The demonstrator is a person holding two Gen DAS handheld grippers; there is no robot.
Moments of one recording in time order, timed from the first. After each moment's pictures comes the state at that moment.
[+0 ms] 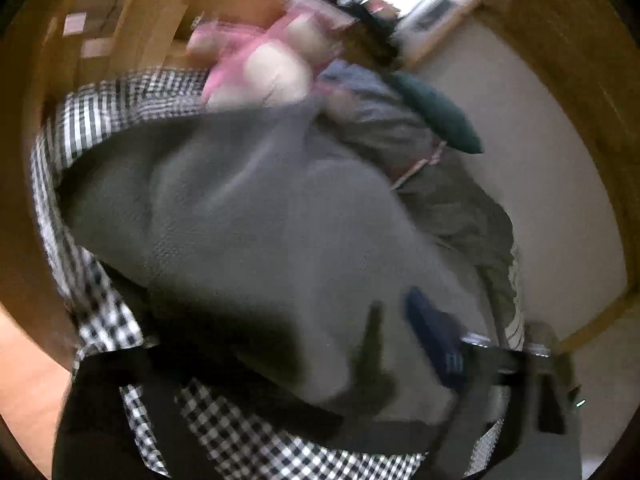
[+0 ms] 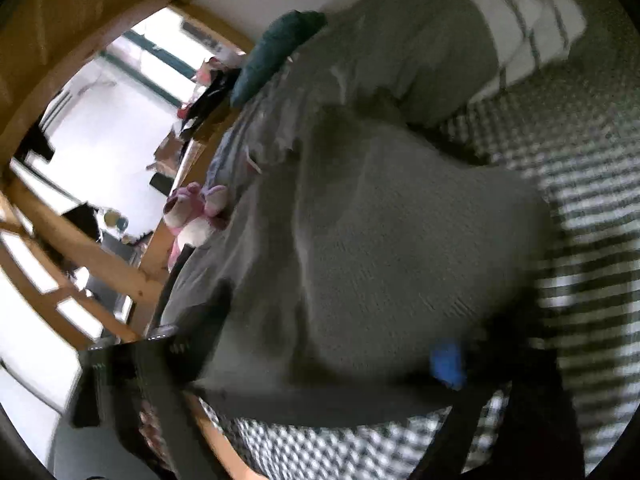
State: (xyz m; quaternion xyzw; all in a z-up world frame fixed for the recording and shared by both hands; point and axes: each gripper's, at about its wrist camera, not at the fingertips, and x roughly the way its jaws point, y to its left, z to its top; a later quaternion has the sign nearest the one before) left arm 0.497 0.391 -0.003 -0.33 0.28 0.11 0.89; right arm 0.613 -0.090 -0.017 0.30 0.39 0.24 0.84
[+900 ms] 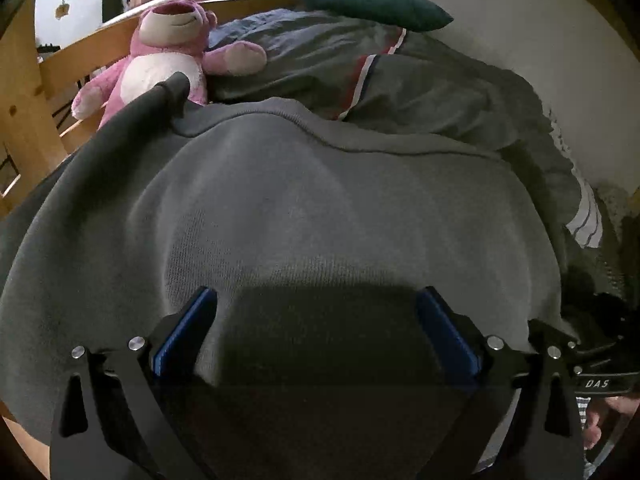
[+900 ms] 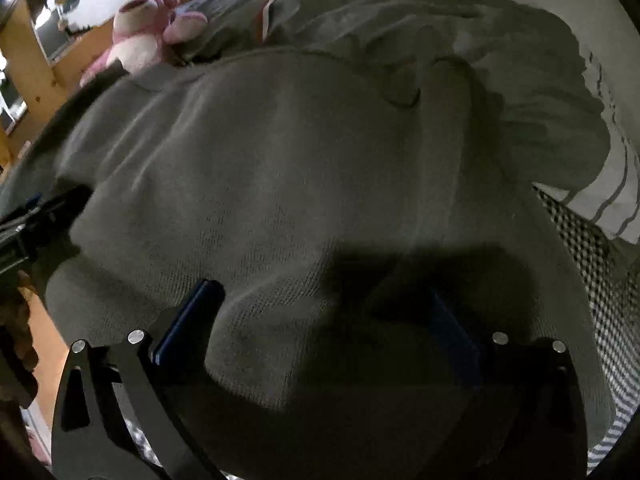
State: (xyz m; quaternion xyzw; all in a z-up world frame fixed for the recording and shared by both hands) left arm 0.634 0.309 -0.018 -0.11 0.41 0.11 0.90; right arm 0.696 0.067 -0.026 -0.09 0.50 0.22 0.84
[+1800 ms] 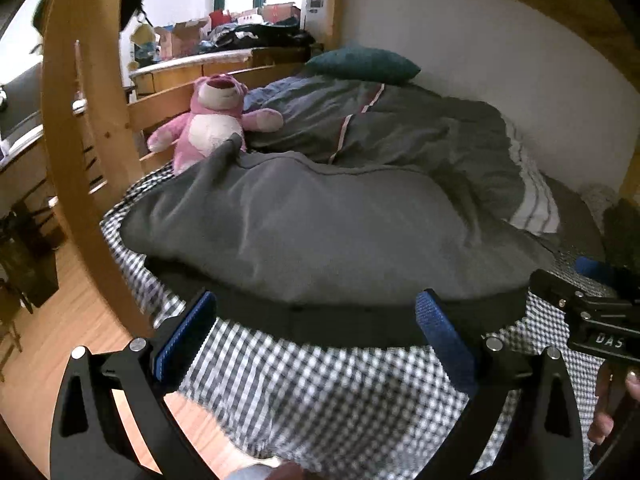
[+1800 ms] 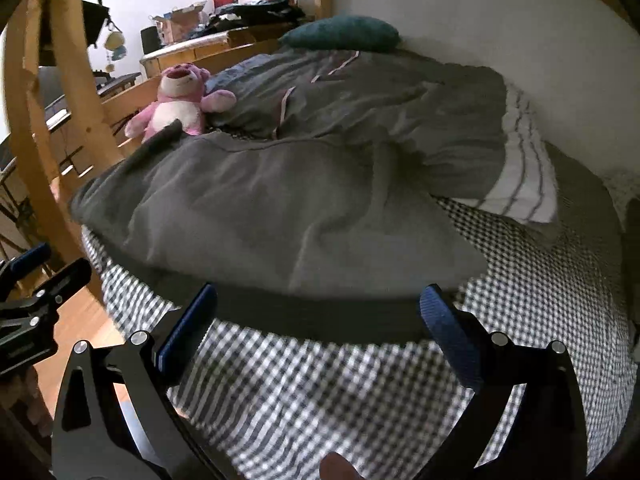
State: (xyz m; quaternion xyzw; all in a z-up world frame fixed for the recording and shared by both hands) left arm 0.437 0.231 0.080 -0.08 0.34 0.14 0.93; right arm 0.509 0.019 0.097 -0.07 0.38 0.18 0.90
